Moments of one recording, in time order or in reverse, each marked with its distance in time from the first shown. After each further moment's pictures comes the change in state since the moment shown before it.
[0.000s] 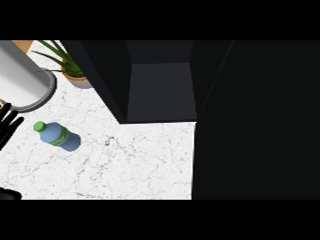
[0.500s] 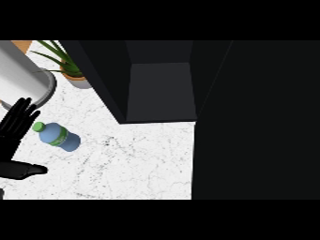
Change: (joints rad) left arm -0.147 -0.006 -0.018 0.325 -0.200 0.042 -0.186; right arm 0.042 -0.002 -0.013 0.008 -0.036 0.035 -0.052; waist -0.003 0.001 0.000
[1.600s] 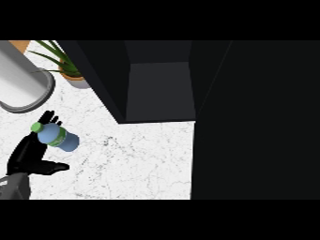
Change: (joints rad) left arm -0.219 0.016 0.008 0.722 -0.172 -0.015 -0.449; right arm 0.092 -0.077 -0.058 0.013 -0.085 0.057 -0.078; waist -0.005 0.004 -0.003
